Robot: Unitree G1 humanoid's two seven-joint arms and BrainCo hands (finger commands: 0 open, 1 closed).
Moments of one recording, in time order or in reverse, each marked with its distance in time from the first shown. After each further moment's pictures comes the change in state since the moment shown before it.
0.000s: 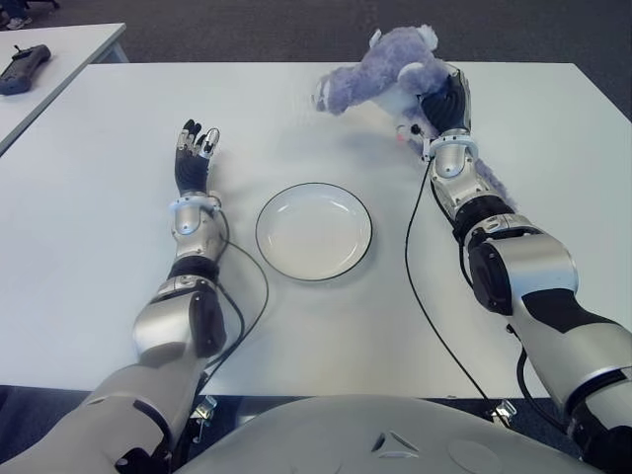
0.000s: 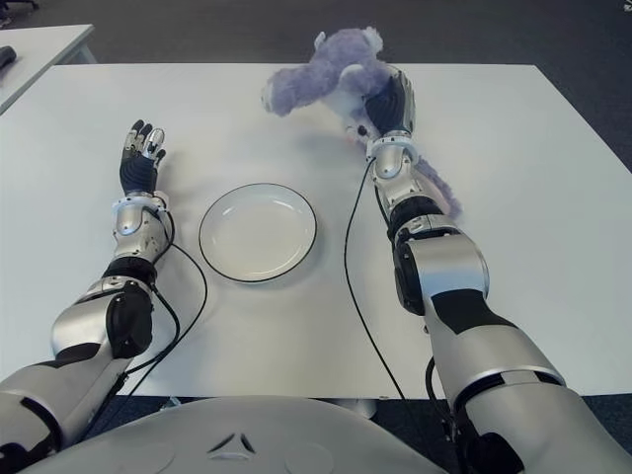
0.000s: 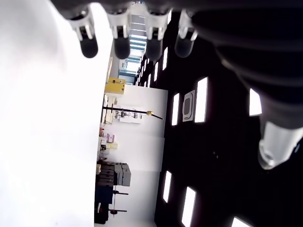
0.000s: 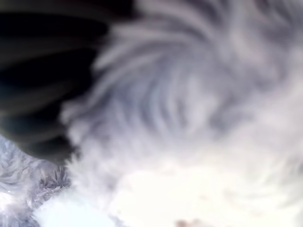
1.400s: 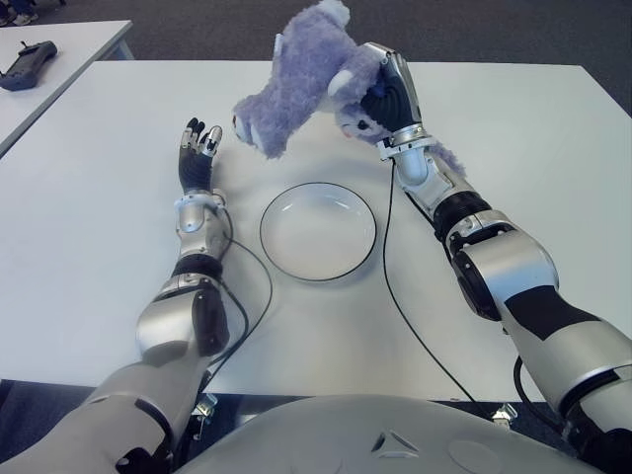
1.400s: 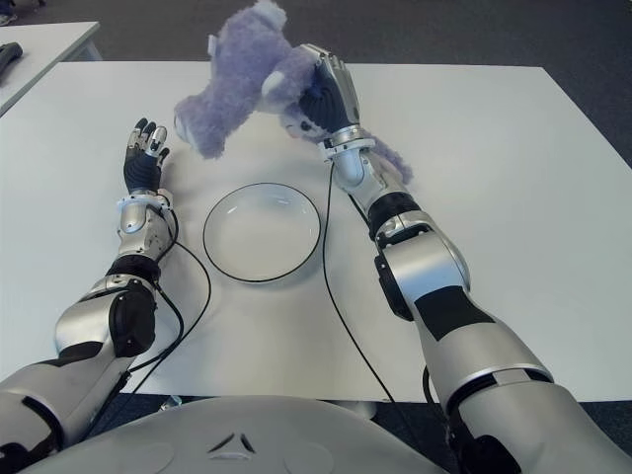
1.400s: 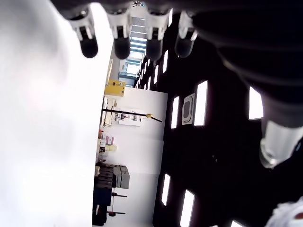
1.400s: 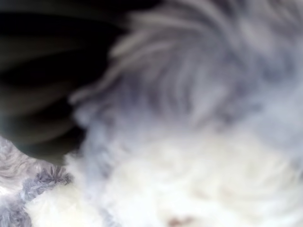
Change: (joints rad) left arm -0.010 -0.013 -0.003 0.000 0.000 0.002 0.011; right arm -0.012 0.075 0.249 -0.075 -0.140 -0.349 -0.117
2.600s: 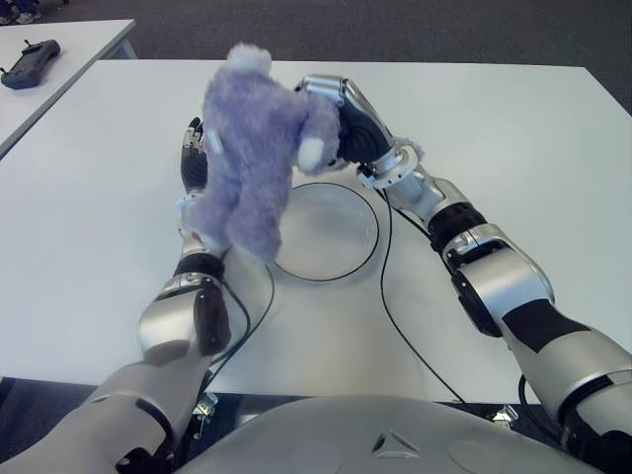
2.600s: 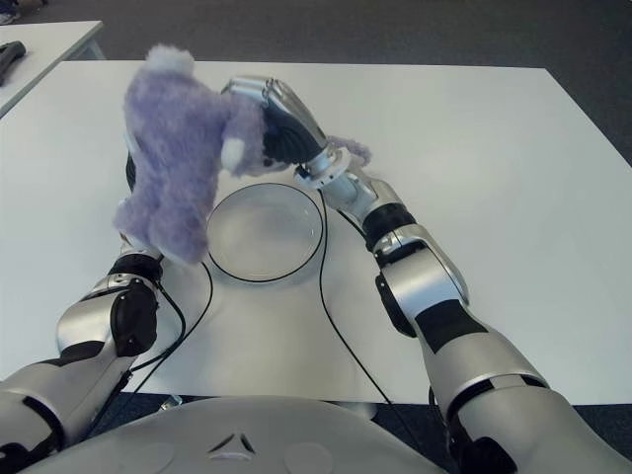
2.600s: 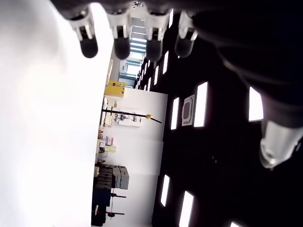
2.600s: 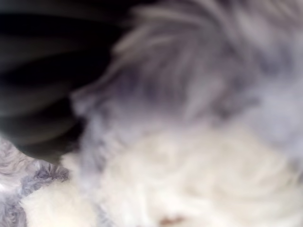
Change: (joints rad) left arm -0.007 -0.009 -0.003 0.003 0.001 0.013 0.011; right arm 0.139 -0.044 0.088 -0.257 -0.020 -0.377 0.221
